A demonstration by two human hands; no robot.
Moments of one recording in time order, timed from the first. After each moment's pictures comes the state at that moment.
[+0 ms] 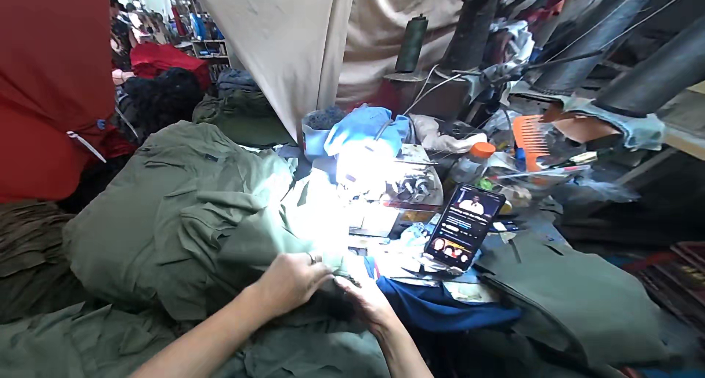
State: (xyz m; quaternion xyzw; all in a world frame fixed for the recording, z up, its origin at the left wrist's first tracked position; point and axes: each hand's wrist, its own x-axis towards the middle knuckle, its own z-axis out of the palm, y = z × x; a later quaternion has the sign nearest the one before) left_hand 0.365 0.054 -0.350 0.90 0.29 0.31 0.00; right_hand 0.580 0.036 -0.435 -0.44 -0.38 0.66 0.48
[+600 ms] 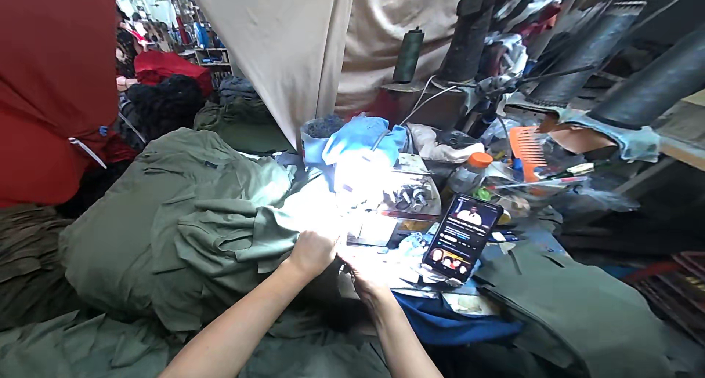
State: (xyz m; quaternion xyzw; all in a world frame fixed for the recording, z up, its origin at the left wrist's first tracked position) left_hand 0.425 0.120 -0.358 0.84 0.45 0.30 -0.02; right_hand 0.571 0.101 -0.399 -0.48 -0.40 0.58 0.52
